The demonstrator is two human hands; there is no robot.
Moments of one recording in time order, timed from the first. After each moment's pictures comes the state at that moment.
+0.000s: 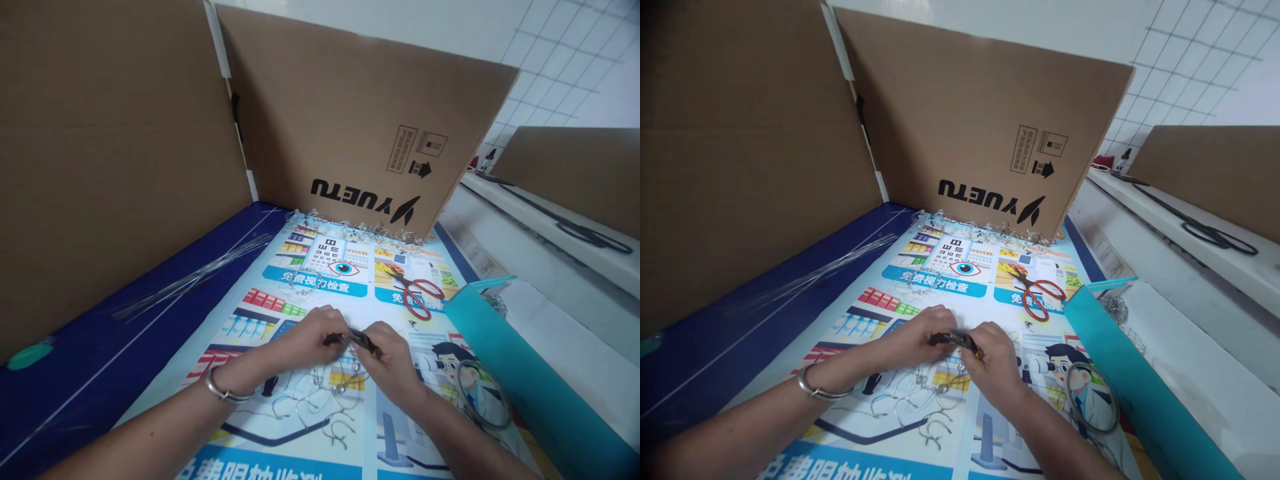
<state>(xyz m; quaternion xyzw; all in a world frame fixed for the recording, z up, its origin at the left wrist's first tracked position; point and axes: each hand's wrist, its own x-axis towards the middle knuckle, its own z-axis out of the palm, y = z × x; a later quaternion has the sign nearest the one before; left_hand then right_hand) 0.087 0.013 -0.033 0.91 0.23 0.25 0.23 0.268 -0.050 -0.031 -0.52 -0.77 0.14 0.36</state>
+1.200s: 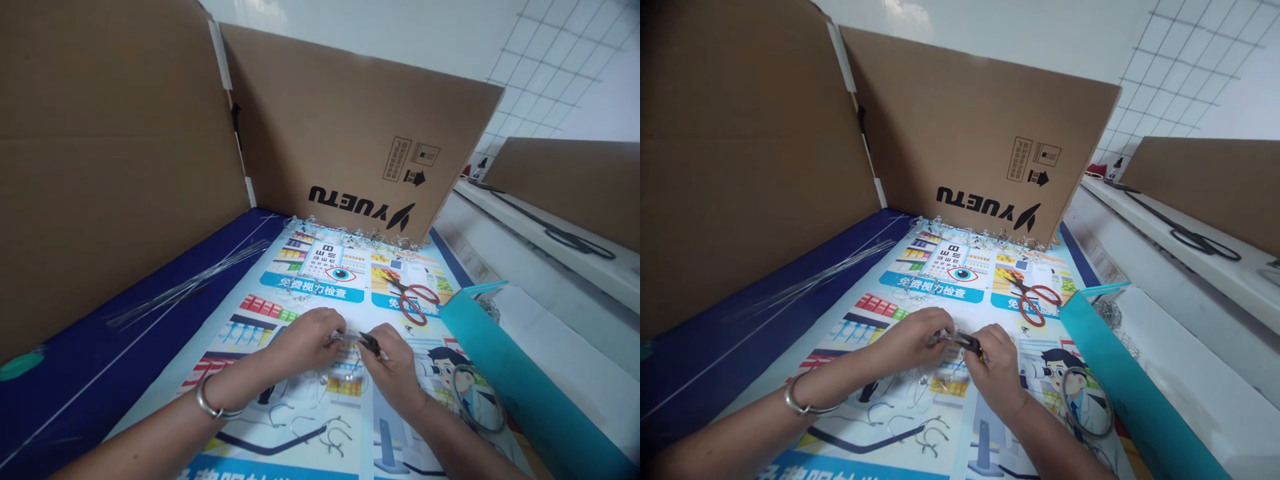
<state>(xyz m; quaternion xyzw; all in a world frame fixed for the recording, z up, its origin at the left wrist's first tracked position) 0.088 0.007 -0.020 0.90 0.32 0.25 0.18 0.271 -0.053 -0.027 -0.50 -0.75 0.10 0.41</state>
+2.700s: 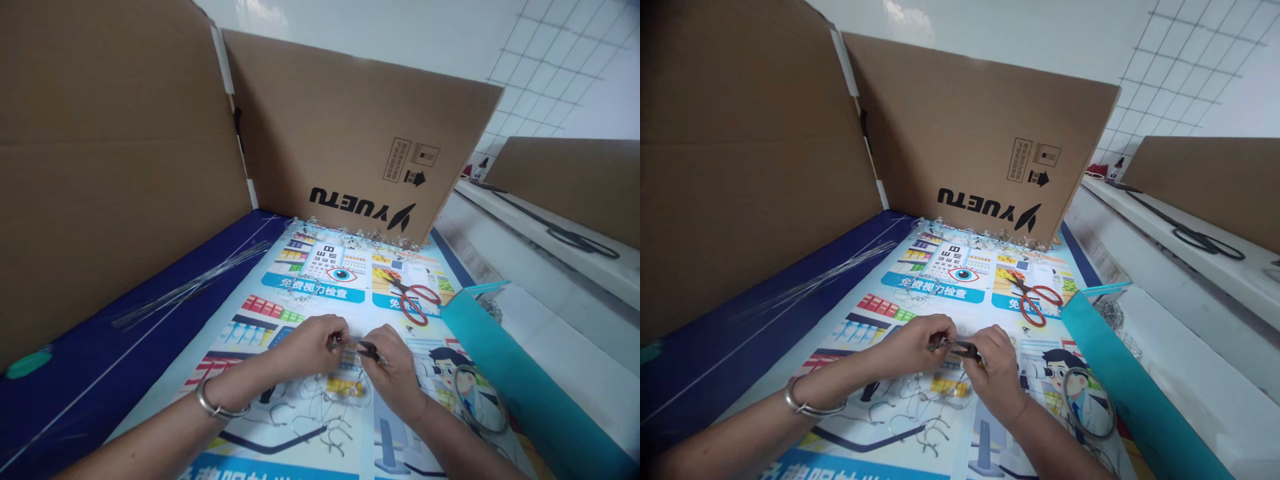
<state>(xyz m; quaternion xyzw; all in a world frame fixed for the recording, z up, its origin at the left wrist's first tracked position) 0.091 0.000 -0.012 0.86 0.34 0.24 0.30 0.272 -0.056 -0.026 -0.44 -0.78 0.10 0.44</state>
